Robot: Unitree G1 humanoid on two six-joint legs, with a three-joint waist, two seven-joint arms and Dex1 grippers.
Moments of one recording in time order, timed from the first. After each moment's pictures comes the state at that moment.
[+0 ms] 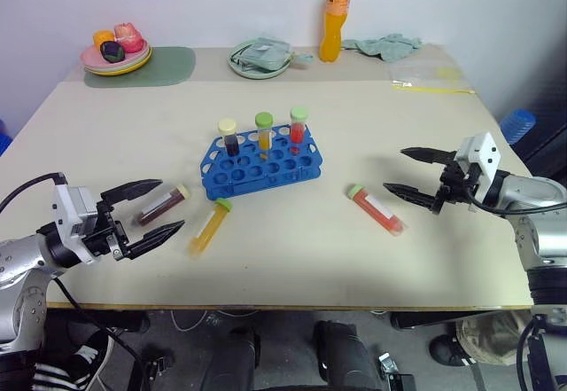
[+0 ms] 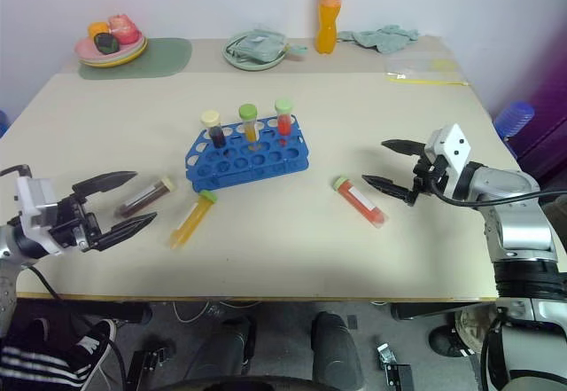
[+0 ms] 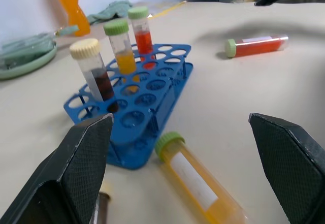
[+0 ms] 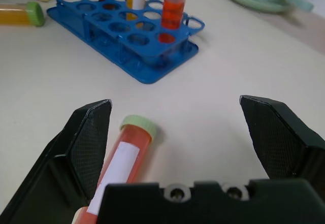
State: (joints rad) left arm 0.05 0.74 0.42 -0.13 -0.61 0.03 -1.16; right arm -0.41 -0.78 -0.13 0.21 0.36 0.15 1.12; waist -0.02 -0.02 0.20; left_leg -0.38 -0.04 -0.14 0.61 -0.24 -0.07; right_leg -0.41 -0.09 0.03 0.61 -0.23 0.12
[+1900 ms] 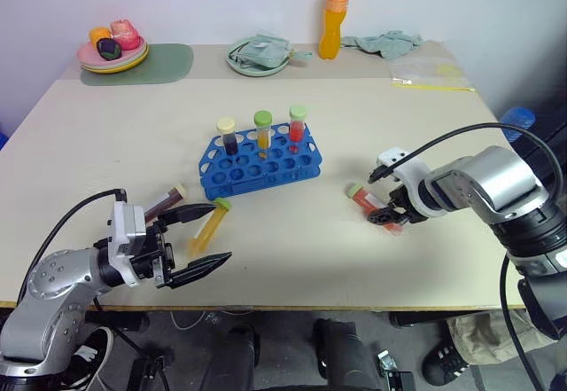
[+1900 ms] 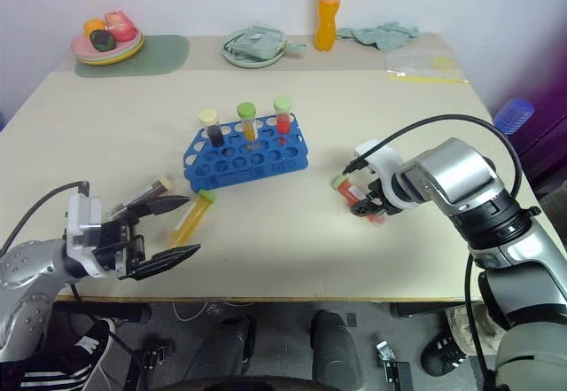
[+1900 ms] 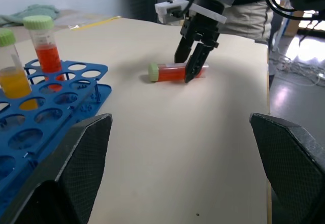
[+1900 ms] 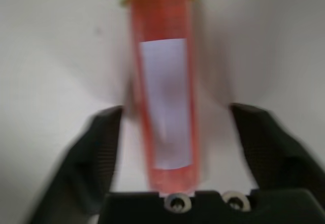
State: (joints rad) left arm 0.15 0.68 0.26 -0.40 -0.69 0.20 -1.13; right arm -0.85 -0.87 0.44 -0.08 0.50 1.52 0.58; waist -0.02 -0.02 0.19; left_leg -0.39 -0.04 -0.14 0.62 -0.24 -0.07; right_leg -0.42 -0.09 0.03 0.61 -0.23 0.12
